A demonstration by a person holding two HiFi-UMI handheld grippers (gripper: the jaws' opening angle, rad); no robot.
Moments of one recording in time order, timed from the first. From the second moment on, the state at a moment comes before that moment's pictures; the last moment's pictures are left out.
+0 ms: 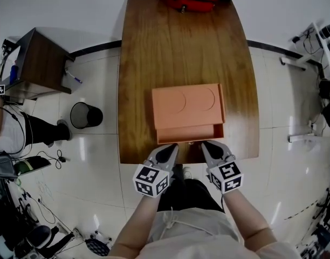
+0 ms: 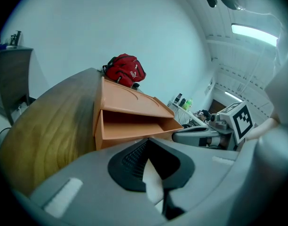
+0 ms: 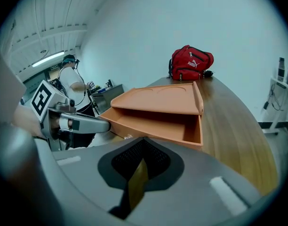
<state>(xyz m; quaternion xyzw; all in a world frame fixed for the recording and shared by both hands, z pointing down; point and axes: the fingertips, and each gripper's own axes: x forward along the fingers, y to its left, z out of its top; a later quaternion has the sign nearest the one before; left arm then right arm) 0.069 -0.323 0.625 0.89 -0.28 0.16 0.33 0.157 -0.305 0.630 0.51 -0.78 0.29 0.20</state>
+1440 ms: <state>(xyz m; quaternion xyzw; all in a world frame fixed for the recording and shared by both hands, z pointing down) 0.073 -0.304 0.445 0.94 -0.32 0.05 0.14 0.152 -0.282 0.466 0.52 -0.84 0.11 0.09</state>
